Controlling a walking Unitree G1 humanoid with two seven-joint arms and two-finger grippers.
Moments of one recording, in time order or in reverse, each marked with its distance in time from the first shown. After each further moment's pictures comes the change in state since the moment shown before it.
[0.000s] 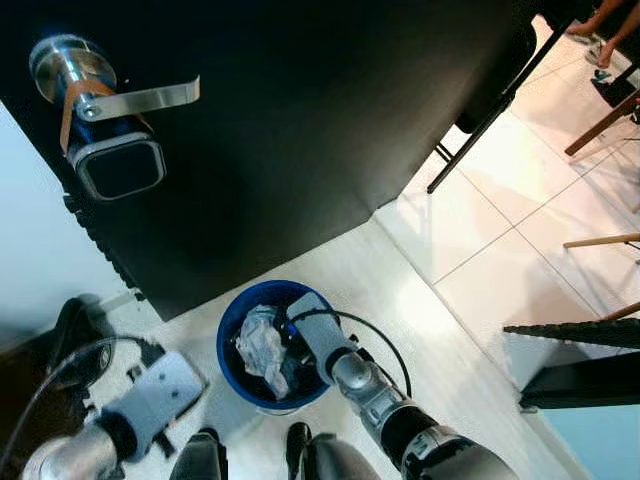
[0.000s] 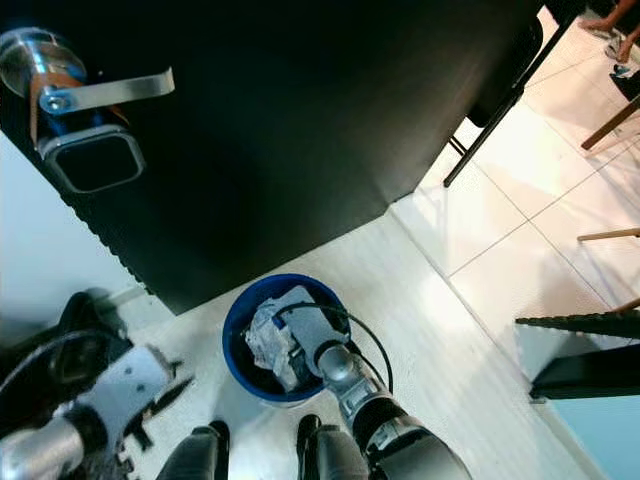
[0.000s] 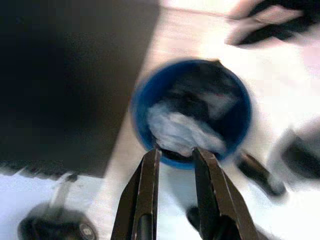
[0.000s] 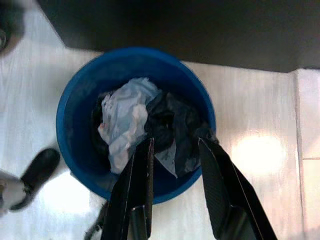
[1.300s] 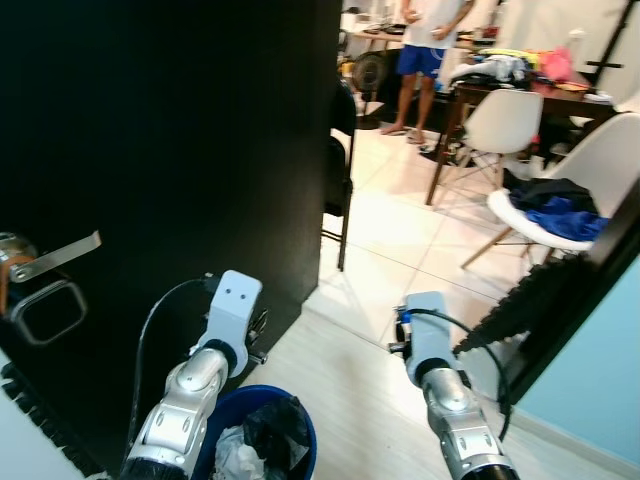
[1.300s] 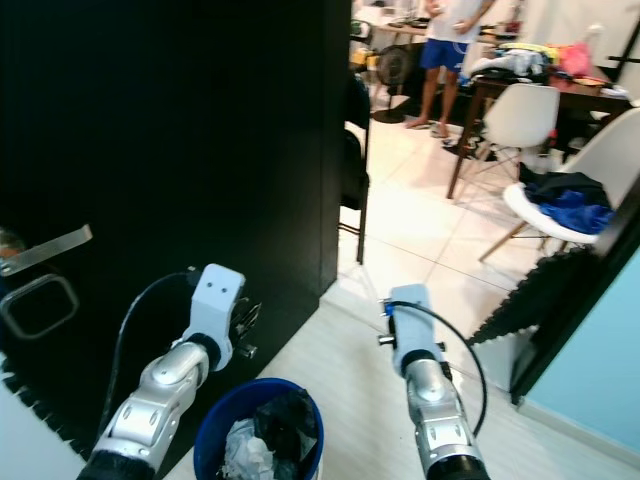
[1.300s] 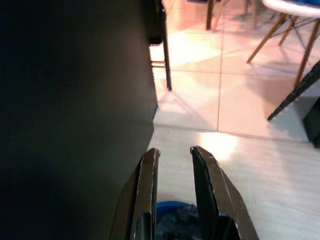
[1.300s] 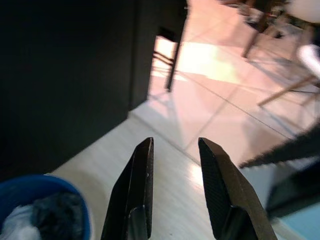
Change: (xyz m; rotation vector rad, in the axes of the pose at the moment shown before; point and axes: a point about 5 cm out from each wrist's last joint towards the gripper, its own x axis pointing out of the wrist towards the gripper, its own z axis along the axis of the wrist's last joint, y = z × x) left arm 0.097 -0.033 0.013 -0.407 -0.007 0.155; right arm -0.056 -0.072 -0.034 0.219 -0.071 -0.314
